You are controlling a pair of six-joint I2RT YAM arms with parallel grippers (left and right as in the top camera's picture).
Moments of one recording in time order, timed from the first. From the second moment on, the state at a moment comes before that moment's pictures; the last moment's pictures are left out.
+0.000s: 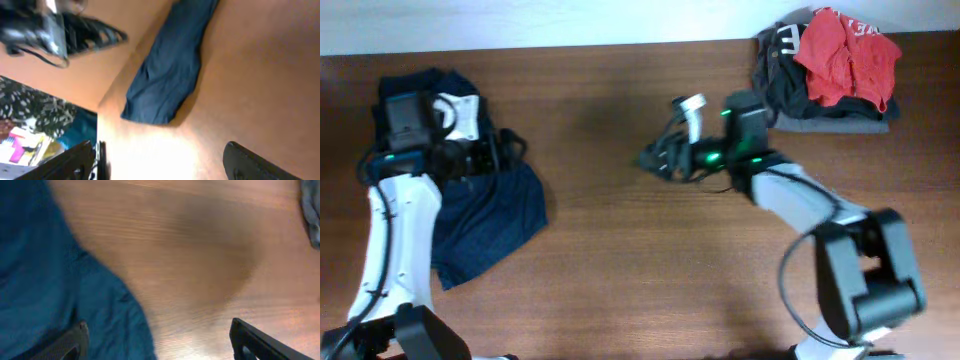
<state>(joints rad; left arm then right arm) 0.24 1.59 1.30 -0.74 0.44 0.04 0.30 1.84 1.07 0.19 -1.06 0.37</state>
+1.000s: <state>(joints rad) 0.54 1.85 1.31 -0.76 -0.02 -0.16 0.49 1.88 1.36 -0.57 -0.35 0.17</state>
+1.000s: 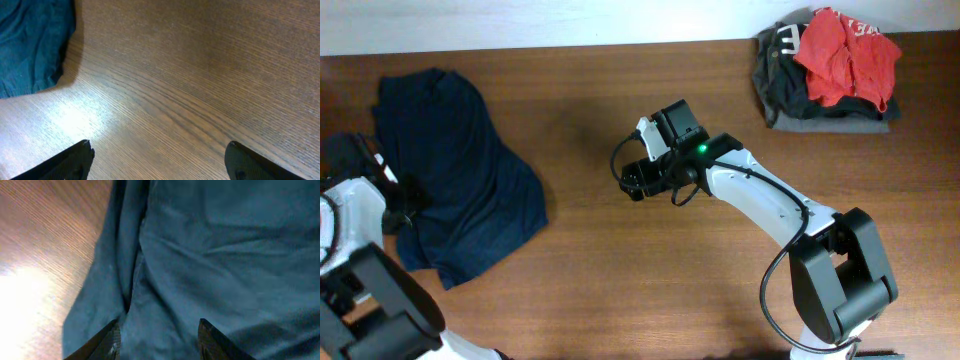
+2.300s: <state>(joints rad) 0.00 1.77 1.38 -0.54 0.42 -0.14 0.02 1.74 1.36 -0.70 -0.49 0.14</state>
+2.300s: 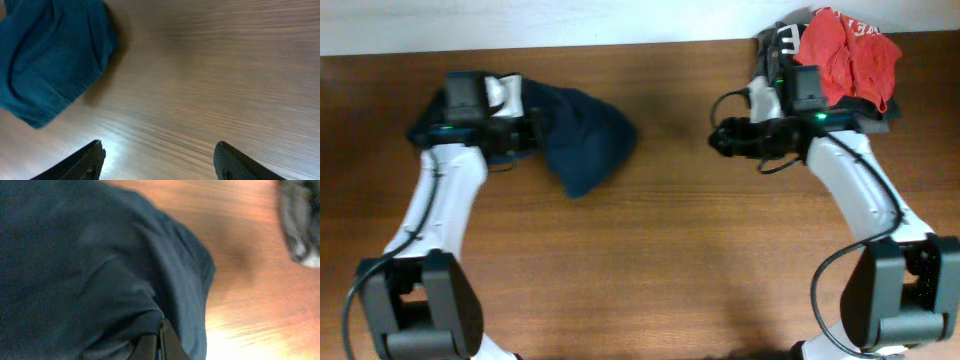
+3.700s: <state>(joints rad) -0.02 2.19 1.48 -0.07 0.17 -0.04 0.02 1.74 1.36 -0.81 -0.45 0.07</state>
